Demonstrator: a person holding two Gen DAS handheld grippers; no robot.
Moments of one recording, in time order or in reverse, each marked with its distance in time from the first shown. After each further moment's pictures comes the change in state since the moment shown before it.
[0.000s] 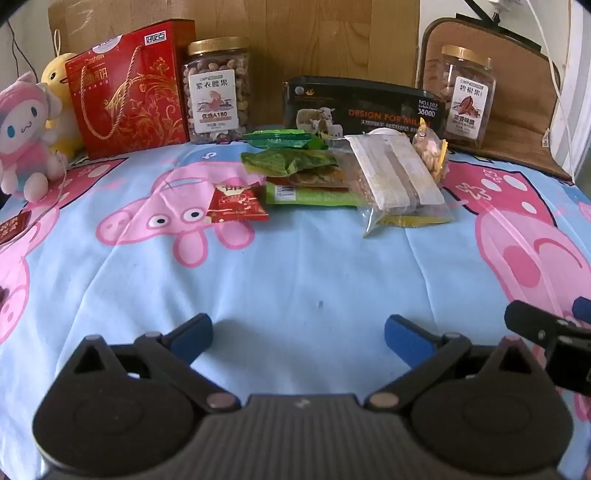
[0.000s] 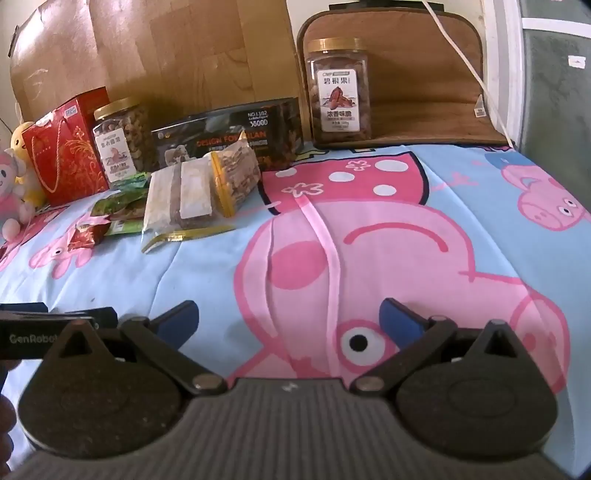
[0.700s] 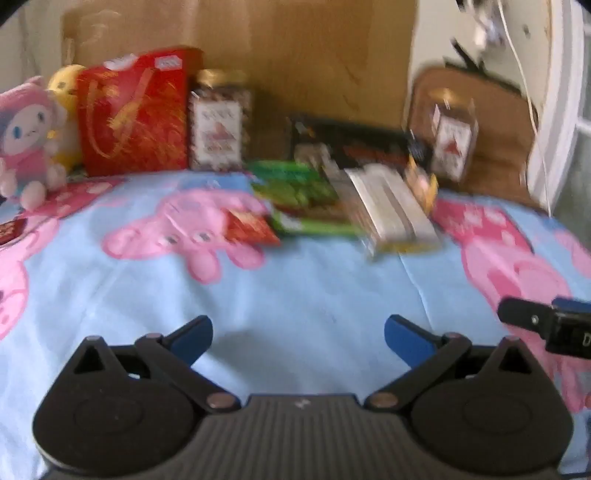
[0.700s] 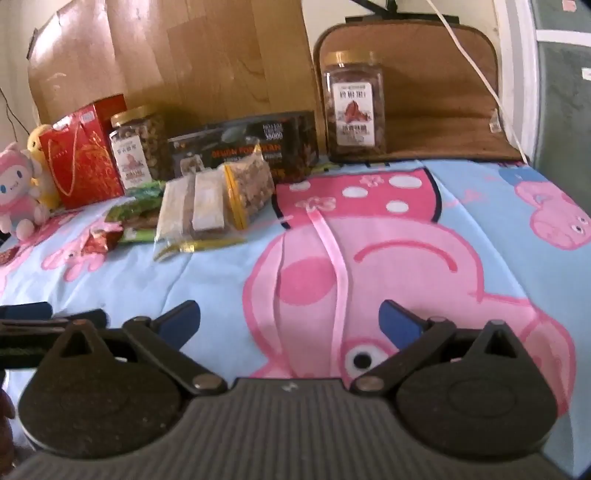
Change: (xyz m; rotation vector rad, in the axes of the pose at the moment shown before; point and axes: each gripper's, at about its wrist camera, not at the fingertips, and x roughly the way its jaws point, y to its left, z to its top) left arm -0.020 0.032 -0.012 -0.050 -0.172 -0.095; right arm -0.002 -0.004 0.007 -0.031 -0.045 0.056
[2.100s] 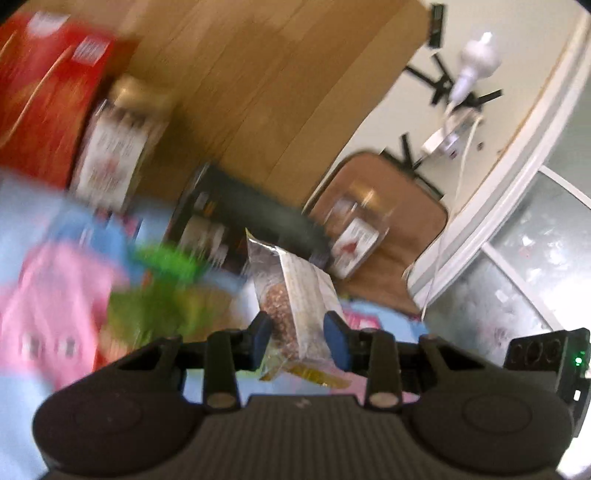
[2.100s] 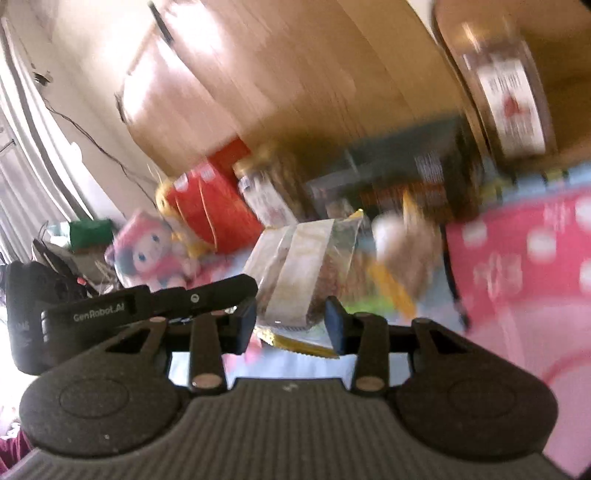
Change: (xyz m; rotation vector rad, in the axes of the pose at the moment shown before) left arm 0.054 0.020 0.130 -0.243 -0.003 -0.511; right arm 0.049 0.002 0.100 0.158 0.082 0.596
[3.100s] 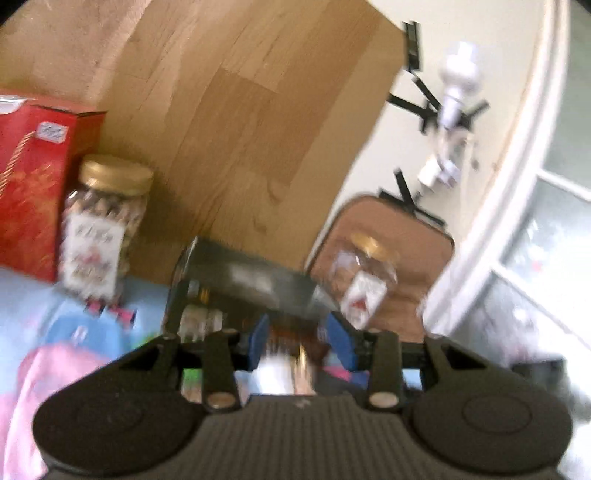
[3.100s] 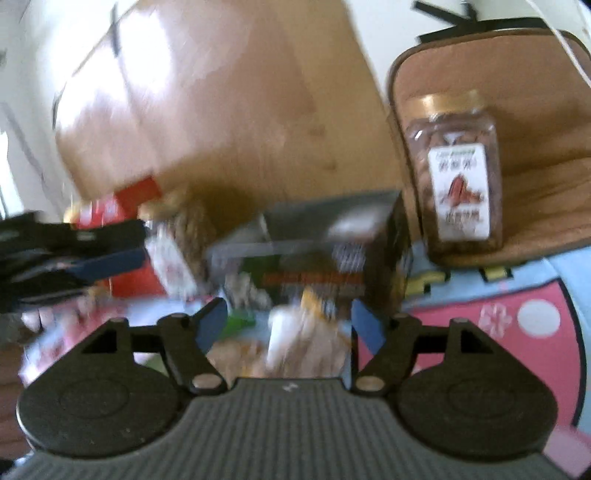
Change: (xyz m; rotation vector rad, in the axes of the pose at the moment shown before) left arm 0.013 -0.005 0.006 0.138 -0.117 0.041; right arm 0.052 -0.029 0.009 -0.155 -0.126 -0.311
